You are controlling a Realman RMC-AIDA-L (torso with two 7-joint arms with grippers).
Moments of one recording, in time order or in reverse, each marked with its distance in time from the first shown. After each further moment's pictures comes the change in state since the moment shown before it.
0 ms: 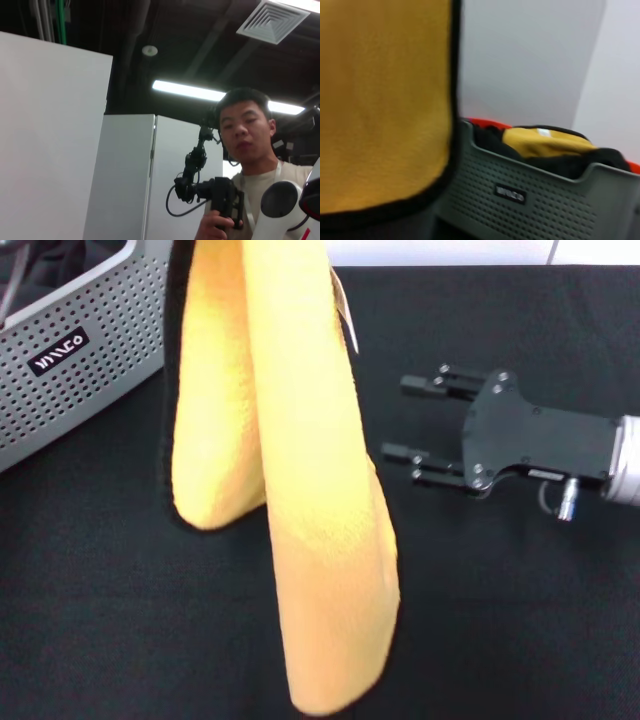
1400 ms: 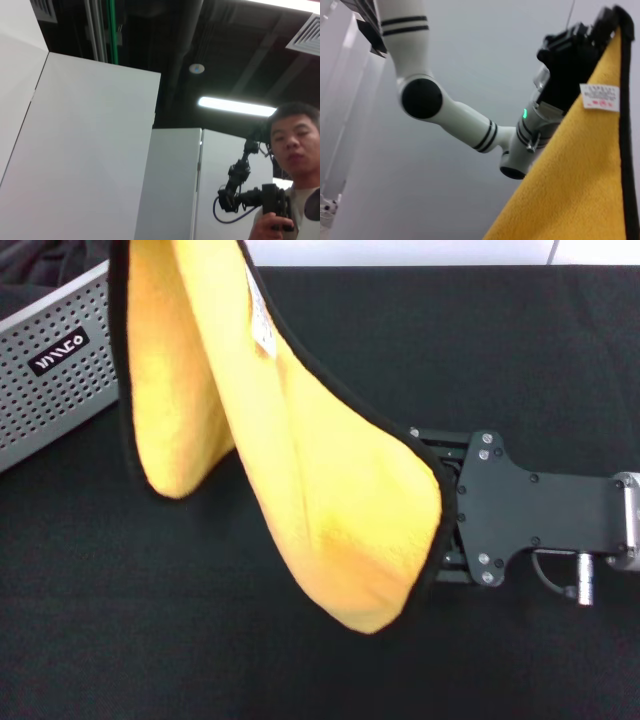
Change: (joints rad) left arm 0.082 0.031 -0.014 -0.135 0.011 0.000 0.112; right arm -0.040 -0.021 -0.285 -0.023 0.223 -0.235 -0.098
